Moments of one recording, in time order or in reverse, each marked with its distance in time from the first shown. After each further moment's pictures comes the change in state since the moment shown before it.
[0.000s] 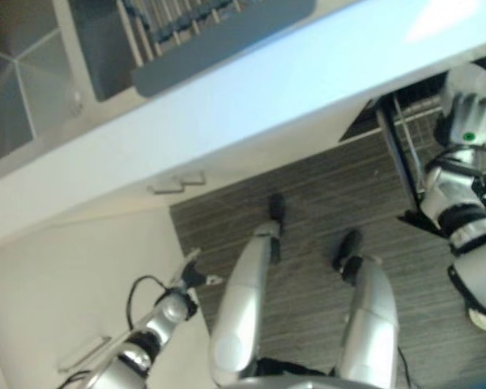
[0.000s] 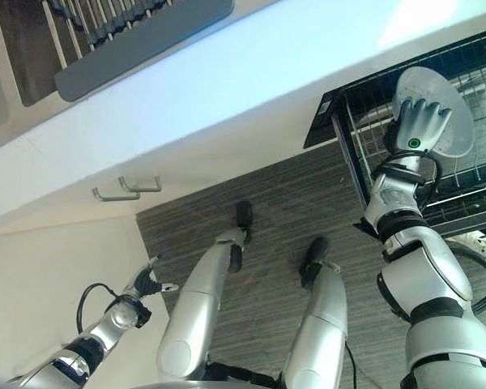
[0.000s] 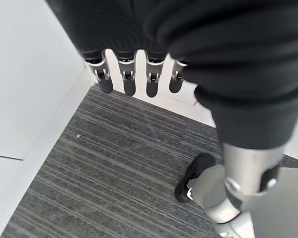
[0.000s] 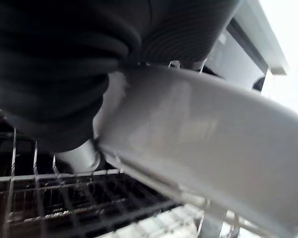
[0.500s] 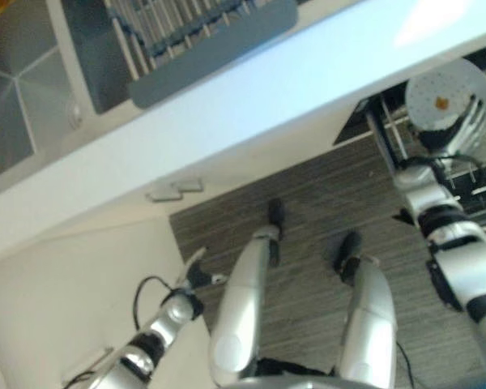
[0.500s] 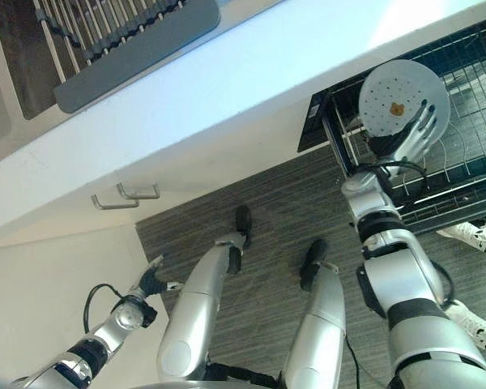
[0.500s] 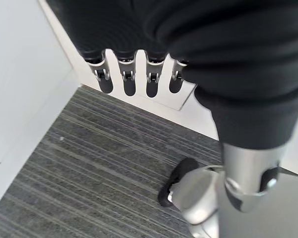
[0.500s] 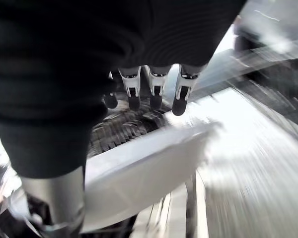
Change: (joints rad) left arm 0.029 -0.033 -0.027 -0.073 -0.041 0.007 0.020; right arm 0.020 0.191 -0.369 -0.021 0.606 -0.411 -0.009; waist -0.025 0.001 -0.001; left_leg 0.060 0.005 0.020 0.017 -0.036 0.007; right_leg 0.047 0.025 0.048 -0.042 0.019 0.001
